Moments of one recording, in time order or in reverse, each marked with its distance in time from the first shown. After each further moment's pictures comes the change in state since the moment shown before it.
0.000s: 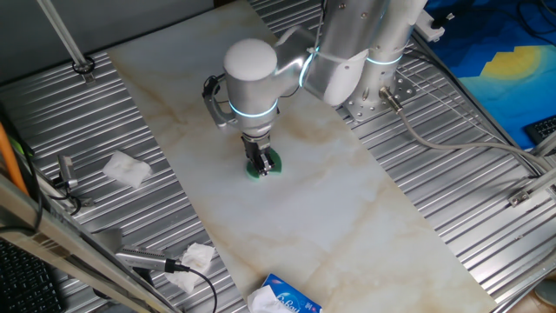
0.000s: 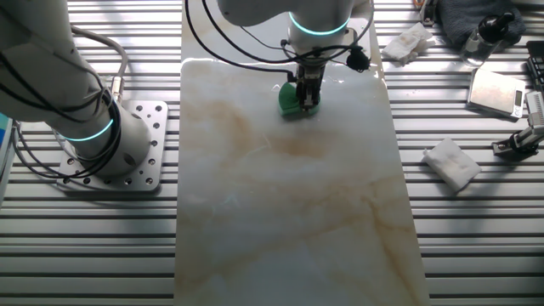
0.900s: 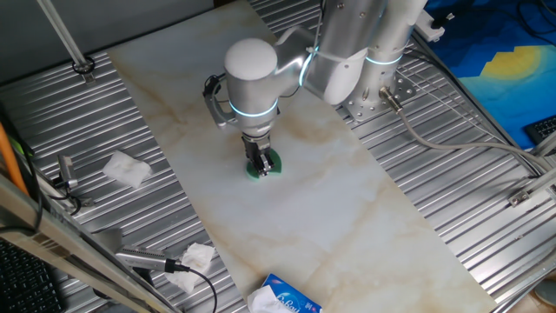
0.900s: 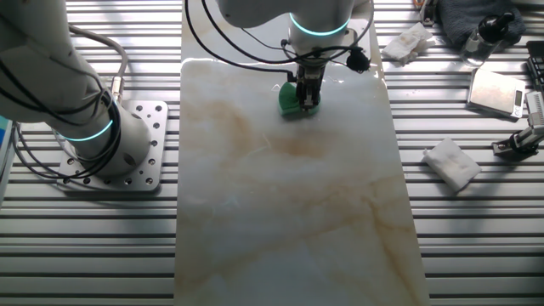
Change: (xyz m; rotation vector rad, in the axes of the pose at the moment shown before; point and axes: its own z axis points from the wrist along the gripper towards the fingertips) arm 0.000 -0.001 -0.001 -0.012 0.020 0.006
